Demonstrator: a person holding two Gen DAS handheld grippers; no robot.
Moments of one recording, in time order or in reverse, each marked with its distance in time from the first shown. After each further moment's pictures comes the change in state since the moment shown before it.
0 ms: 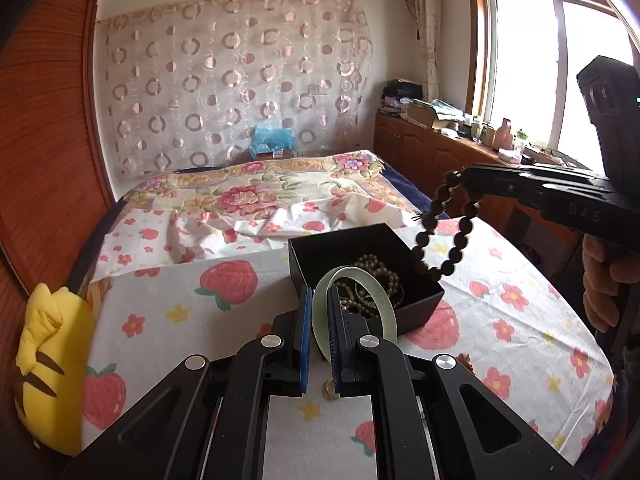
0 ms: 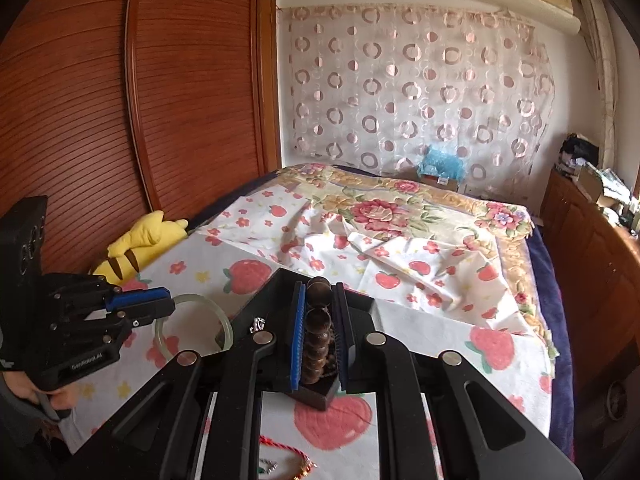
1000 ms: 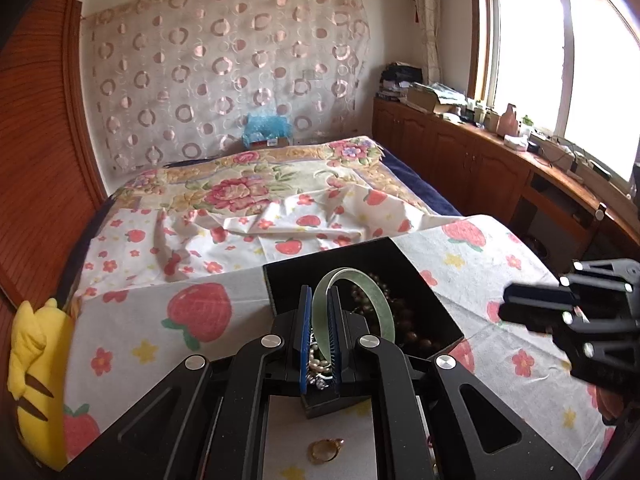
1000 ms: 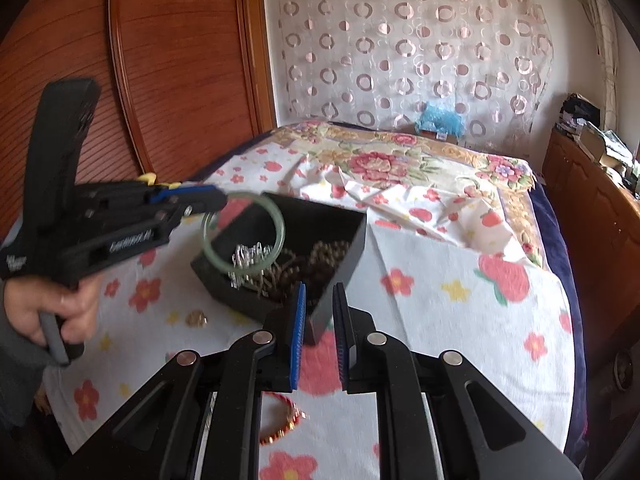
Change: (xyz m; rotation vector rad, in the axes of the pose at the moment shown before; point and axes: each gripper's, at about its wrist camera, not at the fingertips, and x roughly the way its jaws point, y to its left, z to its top) left arm 0.068 -0.017 0.029 0.024 0.062 0.000; right arm 0.017 -0.015 -0.070 0.046 0.131 0.005
